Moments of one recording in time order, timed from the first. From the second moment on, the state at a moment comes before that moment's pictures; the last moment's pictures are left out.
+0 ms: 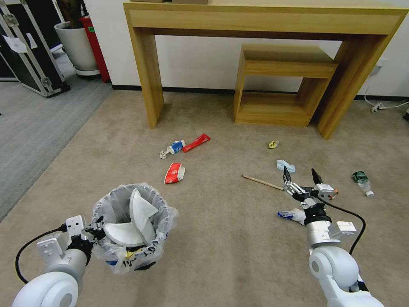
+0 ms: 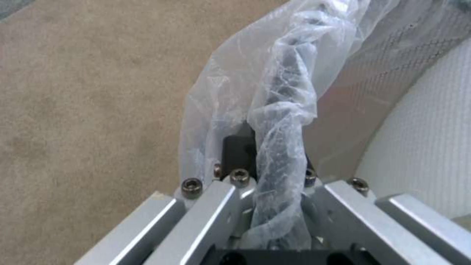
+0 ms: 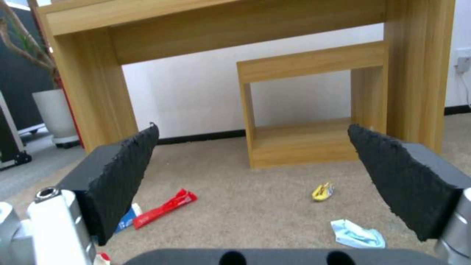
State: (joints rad) left arm 1.65 -1.16 -0.76 -2.23 -0.78 0.50 -0.38; right arm -1.38 1.22 0.58 1.92 0.48 0.19 0.04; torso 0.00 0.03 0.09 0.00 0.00
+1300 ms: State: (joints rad) left arm 1.66 -1.18 -0.77 -2.21 -0.78 0.50 -0.38; right arm -1.36 1.23 0.56 1.87 0.46 0.25 -0.02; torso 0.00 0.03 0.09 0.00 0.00
